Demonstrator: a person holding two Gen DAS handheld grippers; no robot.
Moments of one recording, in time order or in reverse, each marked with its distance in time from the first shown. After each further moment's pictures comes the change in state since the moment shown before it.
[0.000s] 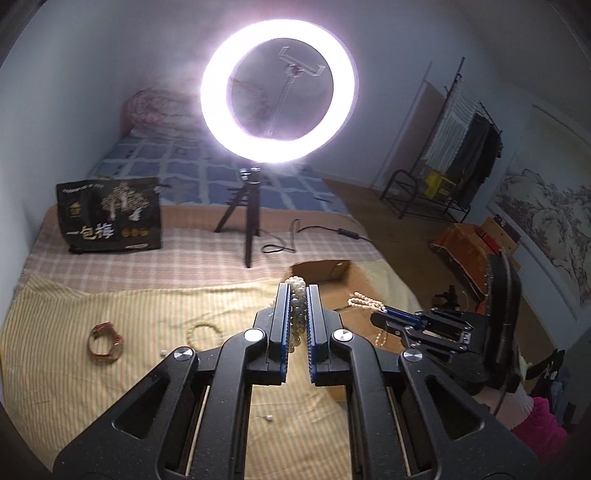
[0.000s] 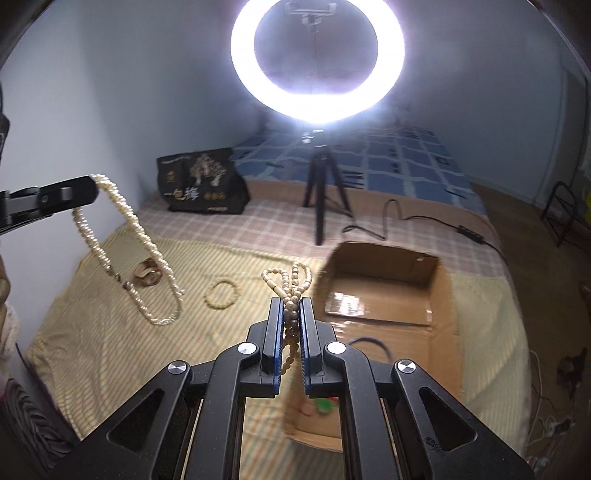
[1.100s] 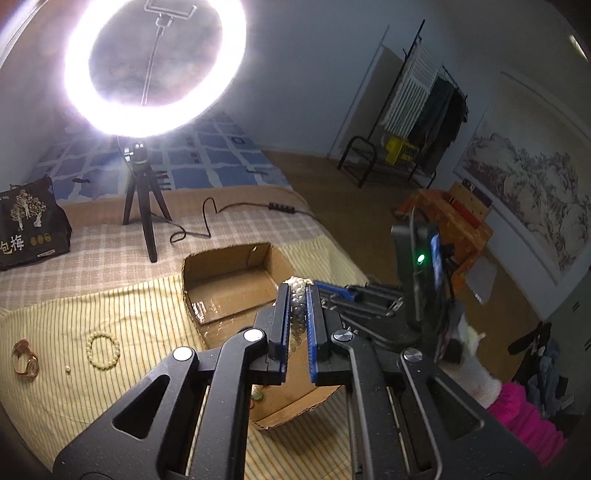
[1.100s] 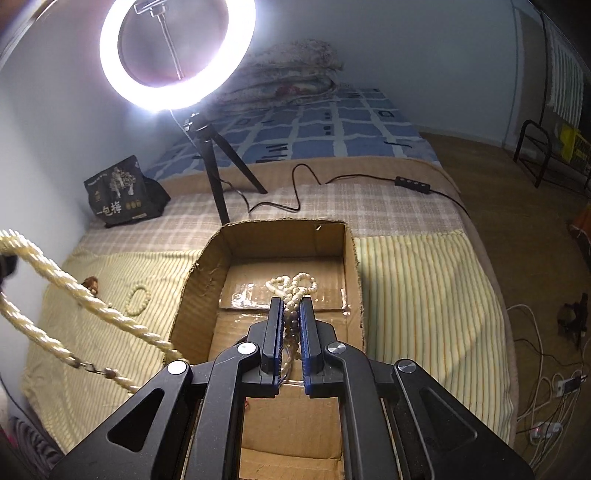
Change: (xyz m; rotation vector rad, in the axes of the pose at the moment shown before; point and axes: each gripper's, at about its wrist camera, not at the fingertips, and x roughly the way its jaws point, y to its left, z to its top) left arm 0.099 -0.109 -0.006 0.093 0.116 -0.121; right arm 0.038 -0.123 -0.009 0.188 0.086 -0.053
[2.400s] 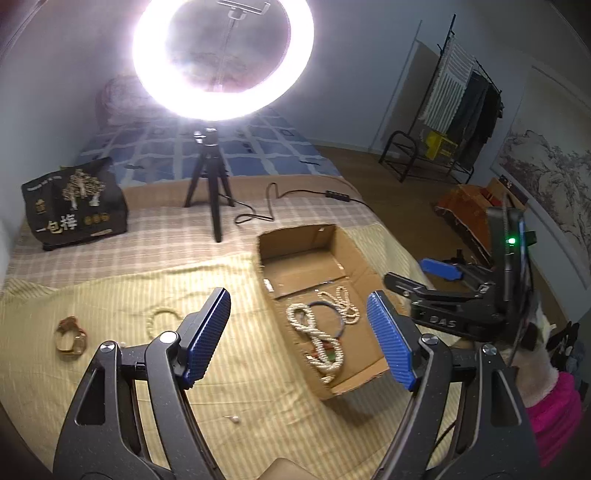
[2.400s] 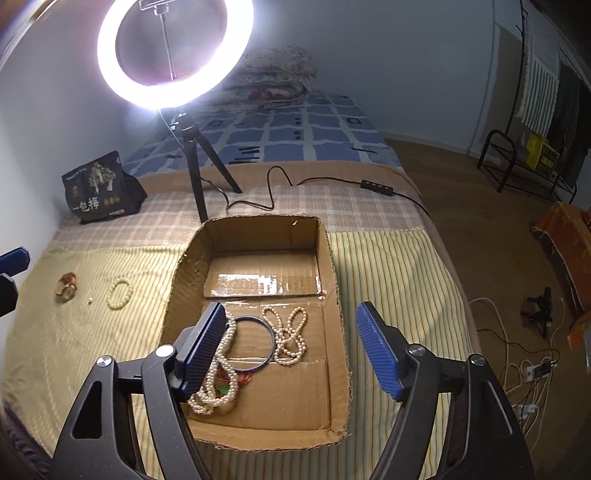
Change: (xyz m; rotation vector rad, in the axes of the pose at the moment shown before) left arm -0.039 0.053 -0.024 -0.027 0.009 0.161; right arm -0.033 0.024 -0.011 -0.003 -0.017 -0.180
